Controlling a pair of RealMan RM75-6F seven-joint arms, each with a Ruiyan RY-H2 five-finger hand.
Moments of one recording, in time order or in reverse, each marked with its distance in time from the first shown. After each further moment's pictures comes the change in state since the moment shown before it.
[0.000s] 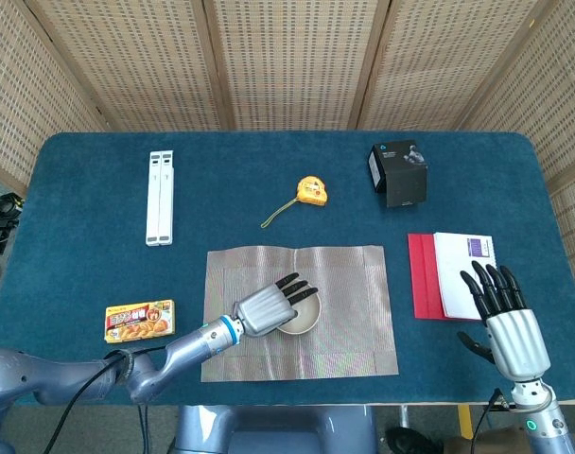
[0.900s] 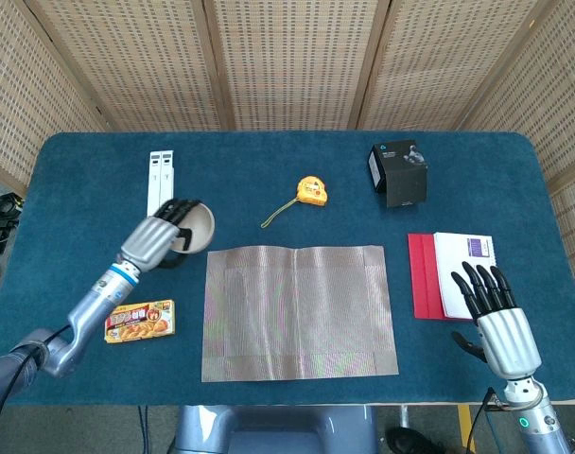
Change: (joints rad) left arm 0.216 0.209 -0.004 0.256 0.122 0.252 -0.612; right arm 0.013 -0.019 -0.004 0.012 -0.004 -0.019 -0.019
